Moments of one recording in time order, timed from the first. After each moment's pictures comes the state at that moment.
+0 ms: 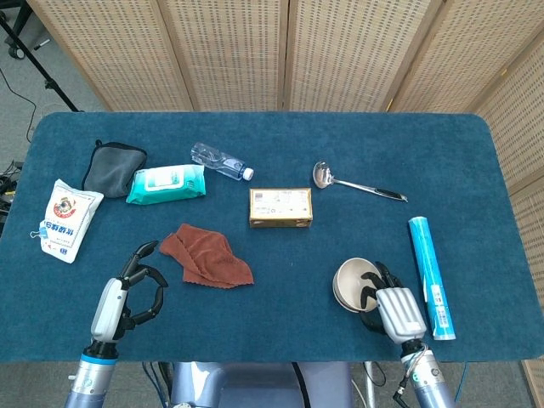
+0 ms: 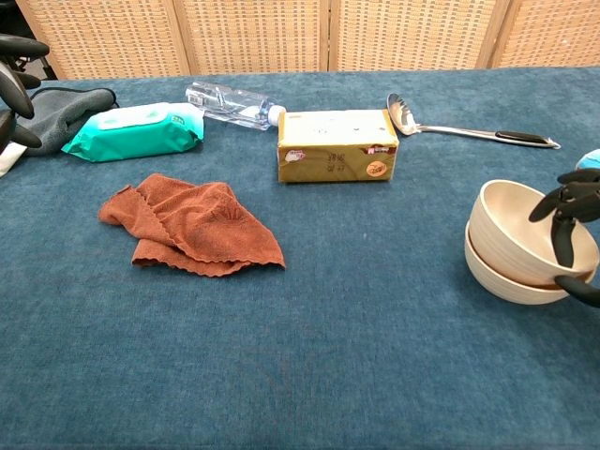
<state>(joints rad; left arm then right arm) -0.15 -1.51 -0.01 -1.91 1.63 1.52 -0.18 0.21 -1.42 0.01 -1.85 -1.38 1.30 -0.39</state>
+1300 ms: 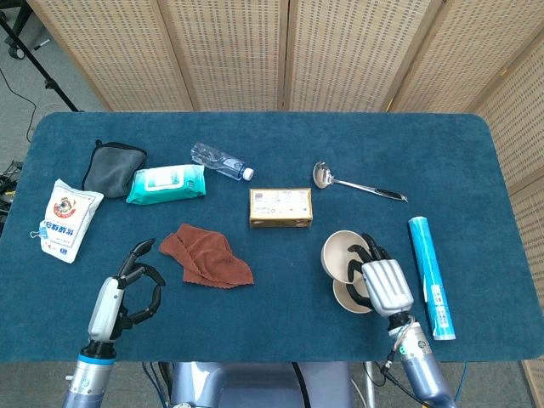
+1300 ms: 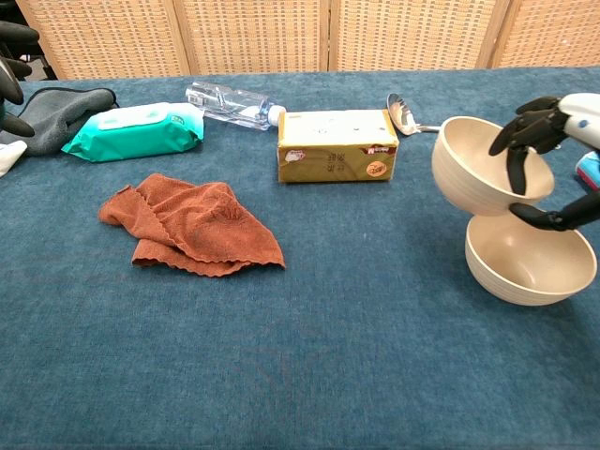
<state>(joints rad) -0.15 -1.50 -0.02 -1.92 1.63 1.52 -0.19 0.34 -1.44 0.14 -1.87 -1.30 1.24 -0.48</state>
